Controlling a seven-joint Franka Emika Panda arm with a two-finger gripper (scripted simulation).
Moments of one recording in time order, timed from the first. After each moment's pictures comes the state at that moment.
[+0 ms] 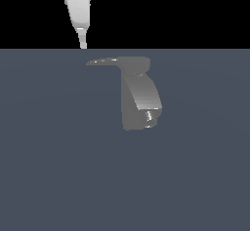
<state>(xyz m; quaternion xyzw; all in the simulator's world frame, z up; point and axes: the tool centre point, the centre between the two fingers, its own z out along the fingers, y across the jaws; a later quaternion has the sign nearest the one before) 0.010 0.123 0.295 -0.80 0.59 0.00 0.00</state>
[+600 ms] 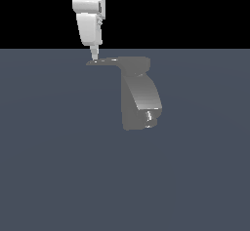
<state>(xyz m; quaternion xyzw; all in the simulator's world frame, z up) 0.068 0.103 0.259 -0.73 0.68 0.00 0.00</state>
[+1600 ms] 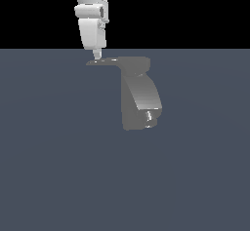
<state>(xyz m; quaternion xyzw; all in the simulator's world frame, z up) 0.070 0.094 0.249 -0.70 0.71 0.00 0.00</state>
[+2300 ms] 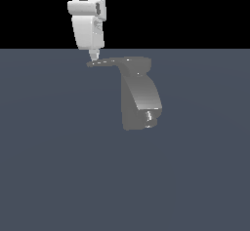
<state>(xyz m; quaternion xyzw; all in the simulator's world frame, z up) 0.033 0.097 0.249 -0.70 0.71 0.00 0.00</state>
